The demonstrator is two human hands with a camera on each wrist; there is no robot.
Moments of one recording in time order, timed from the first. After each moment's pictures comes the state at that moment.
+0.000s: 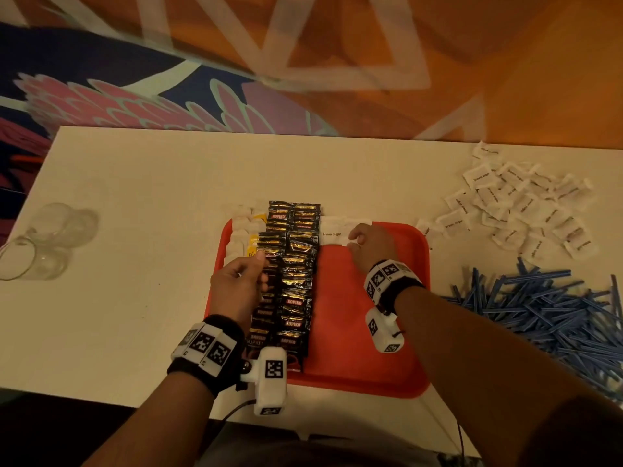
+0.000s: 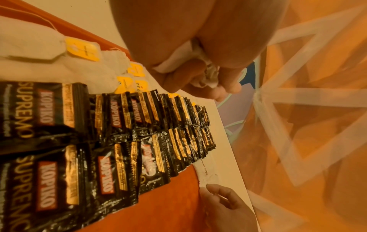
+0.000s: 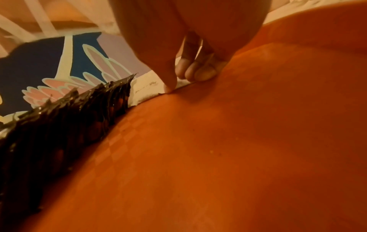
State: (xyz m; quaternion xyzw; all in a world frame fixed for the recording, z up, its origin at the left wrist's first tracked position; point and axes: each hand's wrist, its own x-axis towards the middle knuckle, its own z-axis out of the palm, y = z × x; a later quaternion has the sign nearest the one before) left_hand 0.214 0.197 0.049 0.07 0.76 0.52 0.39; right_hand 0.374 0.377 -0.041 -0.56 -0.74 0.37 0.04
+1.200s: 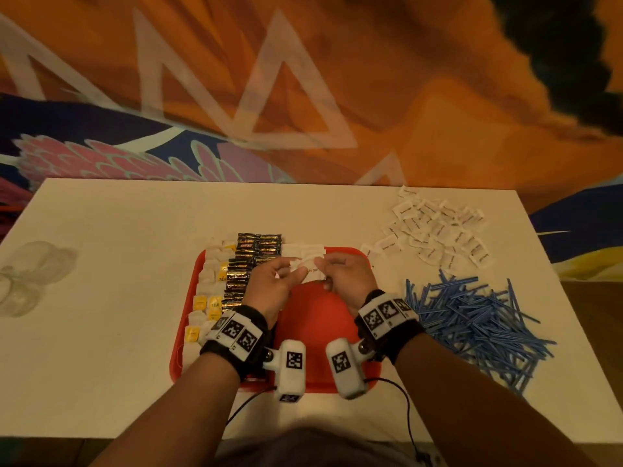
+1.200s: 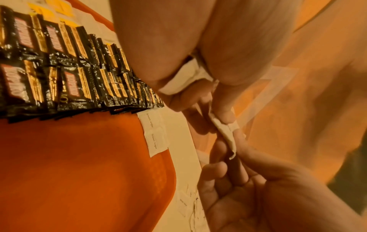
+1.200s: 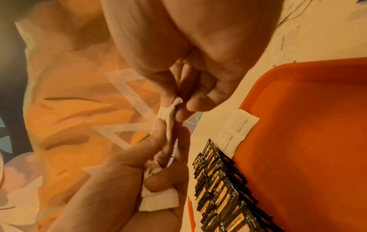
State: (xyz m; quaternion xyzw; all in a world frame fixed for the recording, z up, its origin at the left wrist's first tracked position) left_hand 0.298 0.234 0.093 0.23 0.66 0.53 0.48; right_hand 0.426 0.313 0.087 -0.55 -0.49 0.63 0.23
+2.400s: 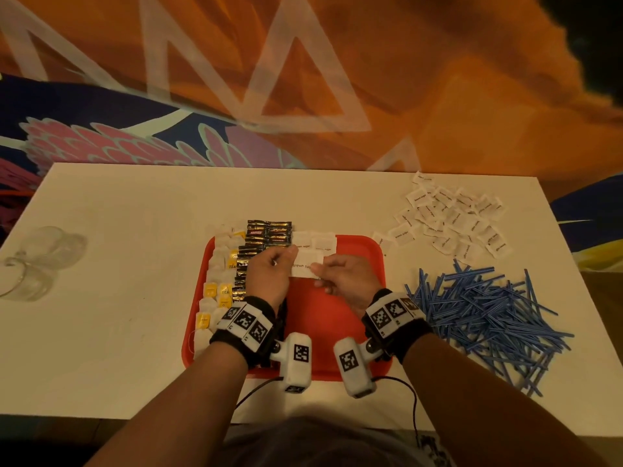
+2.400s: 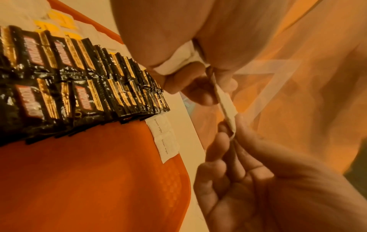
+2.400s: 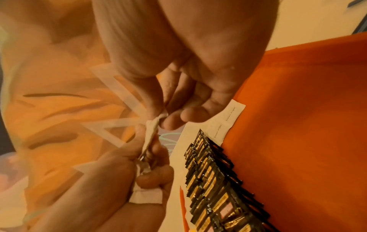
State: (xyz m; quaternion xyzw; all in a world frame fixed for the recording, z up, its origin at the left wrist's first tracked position) left_hand 0.278 0.232 0.065 0.26 0.75 0.50 0.34; right_hand 0.416 0.296 0.075 -0.51 -0.43 0.71 0.21
